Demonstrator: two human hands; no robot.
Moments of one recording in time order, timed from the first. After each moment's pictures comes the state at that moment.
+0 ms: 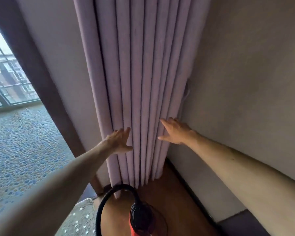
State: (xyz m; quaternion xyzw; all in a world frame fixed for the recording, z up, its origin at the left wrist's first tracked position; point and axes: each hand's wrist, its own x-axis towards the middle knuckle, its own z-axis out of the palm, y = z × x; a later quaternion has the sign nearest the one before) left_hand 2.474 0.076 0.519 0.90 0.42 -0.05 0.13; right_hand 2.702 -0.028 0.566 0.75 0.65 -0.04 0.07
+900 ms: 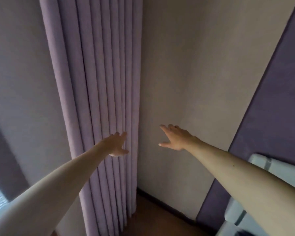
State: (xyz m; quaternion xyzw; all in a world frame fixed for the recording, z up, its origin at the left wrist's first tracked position) left_hand 2.516 0.109 0.670 0.98 0.17 -0.06 0.06; right_hand 2.662 -0.119 0.702 0.90 0.43 0.02 0.04
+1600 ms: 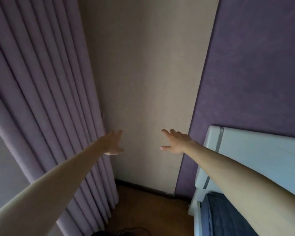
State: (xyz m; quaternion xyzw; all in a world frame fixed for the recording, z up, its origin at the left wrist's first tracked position) left_hand 2.580 -0.006 0.649 0.99 0.09 -0.10 0.07; right_hand 2.671 -0.279 0.652 0.95 0.31 -0.05 0.02
